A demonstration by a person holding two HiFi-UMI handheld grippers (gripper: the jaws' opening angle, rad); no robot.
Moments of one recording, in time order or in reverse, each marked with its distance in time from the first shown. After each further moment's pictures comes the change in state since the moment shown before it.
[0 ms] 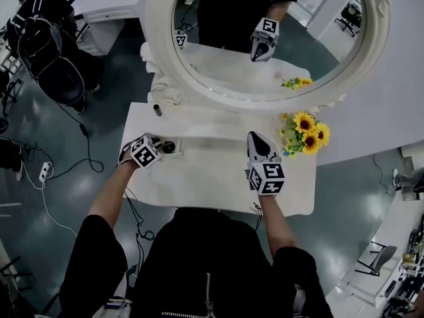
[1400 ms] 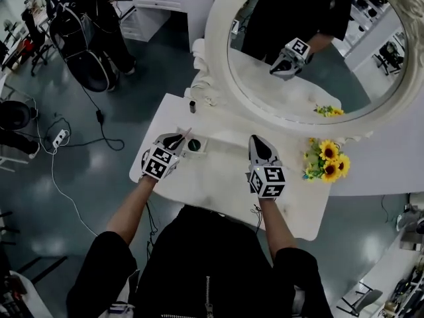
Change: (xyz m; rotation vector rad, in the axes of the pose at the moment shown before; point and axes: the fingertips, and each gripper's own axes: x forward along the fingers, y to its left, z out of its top) left arm -0.099 0.000 0.027 -0.440 -0.433 0.248; right arm 0.054 0.081 0.011 -0.034 -0.011 0.215
